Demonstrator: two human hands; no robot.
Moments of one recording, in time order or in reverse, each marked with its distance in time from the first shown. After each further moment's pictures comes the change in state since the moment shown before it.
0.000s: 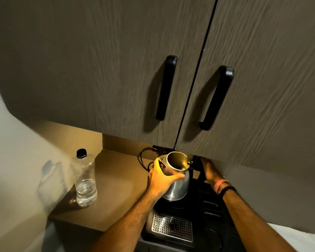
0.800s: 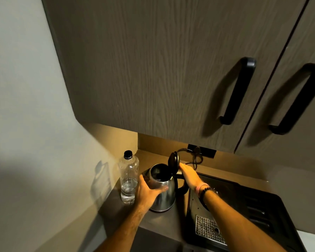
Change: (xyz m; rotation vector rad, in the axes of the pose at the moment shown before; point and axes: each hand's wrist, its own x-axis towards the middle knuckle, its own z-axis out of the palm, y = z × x) left_hand -0.026 -0.091 -0.169 0.072 0.194 -0.292; right_hand 0.000 0.034 0.197 -0.519 -0.539 -0.198
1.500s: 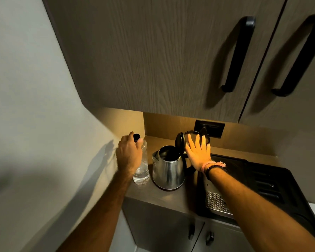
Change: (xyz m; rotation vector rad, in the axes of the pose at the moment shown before) left_hand -0.003 0.071 -0.096 0.641 0.436 0.446; right_hand -0.005 -0.008 0.006 -0.611 0.091 0.060
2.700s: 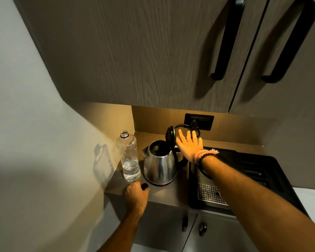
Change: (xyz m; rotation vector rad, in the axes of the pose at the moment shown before) left_hand -0.124 -0.057 0.107 -0.046 -0.326 -0.276; right_hand 0.004 0.007 -0.010 0.096 -0.156 0.109
